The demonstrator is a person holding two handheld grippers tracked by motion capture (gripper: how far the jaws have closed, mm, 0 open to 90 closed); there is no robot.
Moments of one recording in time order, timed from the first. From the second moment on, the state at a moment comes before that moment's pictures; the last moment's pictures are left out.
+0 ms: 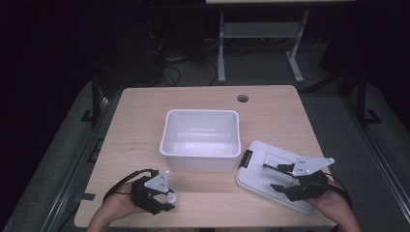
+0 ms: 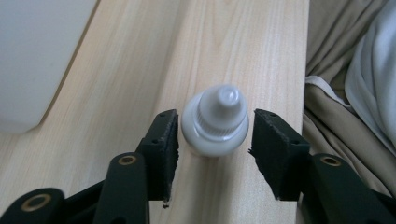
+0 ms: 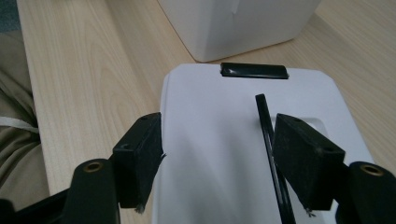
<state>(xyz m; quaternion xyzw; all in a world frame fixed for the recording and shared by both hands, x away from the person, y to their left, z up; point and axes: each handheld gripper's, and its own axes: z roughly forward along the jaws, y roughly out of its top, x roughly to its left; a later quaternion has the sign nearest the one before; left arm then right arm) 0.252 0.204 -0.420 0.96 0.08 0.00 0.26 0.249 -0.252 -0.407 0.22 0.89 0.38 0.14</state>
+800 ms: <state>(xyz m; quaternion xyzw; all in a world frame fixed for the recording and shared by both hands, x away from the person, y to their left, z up) 0.260 0.197 -0.405 0.97 0.04 -0.01 0.25 0.248 -0.251 -0.408 0.21 0.89 0.39 0.14</state>
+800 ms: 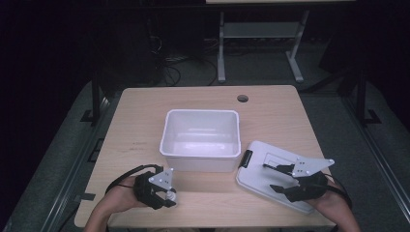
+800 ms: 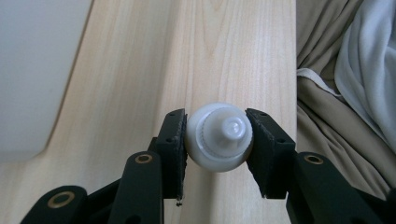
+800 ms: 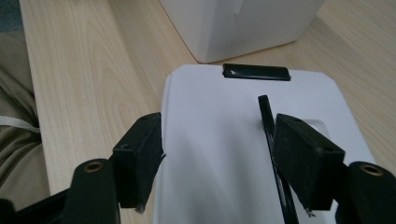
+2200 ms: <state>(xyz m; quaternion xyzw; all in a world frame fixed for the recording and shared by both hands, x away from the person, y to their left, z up) 0.330 0.211 -0.274 0.96 0.02 0.02 0.27 0.249 -0.256 -0.408 0.22 0.88 0.40 0.14</state>
